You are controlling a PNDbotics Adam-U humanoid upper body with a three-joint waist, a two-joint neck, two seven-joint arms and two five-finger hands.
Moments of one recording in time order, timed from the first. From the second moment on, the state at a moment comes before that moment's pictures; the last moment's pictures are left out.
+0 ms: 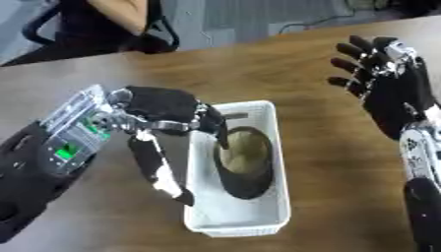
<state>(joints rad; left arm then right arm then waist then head) -0.88 0.44 -0.53 -1.55 -0.51 -0.43 -0.67 -0.52 -0.36 -0.14 -1.64 -0.41 0.25 0.43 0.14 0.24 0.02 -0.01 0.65</state>
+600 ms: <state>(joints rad) -0.87 0.44 -0.48 -1.58 -0.41 -0.46 -0.64 -0.52 -0.35 -0.15 -1.63 -0.41 0.25 0.43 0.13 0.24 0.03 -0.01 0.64</state>
